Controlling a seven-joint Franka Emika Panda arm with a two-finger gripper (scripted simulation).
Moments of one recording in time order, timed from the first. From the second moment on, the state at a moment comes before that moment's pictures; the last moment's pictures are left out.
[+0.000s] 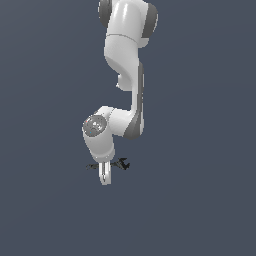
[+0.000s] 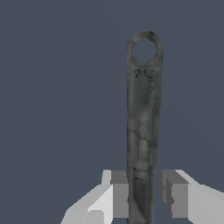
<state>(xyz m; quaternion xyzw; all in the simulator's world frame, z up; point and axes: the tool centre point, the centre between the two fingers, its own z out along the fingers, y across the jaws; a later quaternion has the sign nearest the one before) 0.063 -0.095 0.036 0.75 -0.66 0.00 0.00</state>
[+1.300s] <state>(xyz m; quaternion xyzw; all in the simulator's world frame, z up) -0.034 -0.132 0.249 0.75 -0.66 0.00 0.00</state>
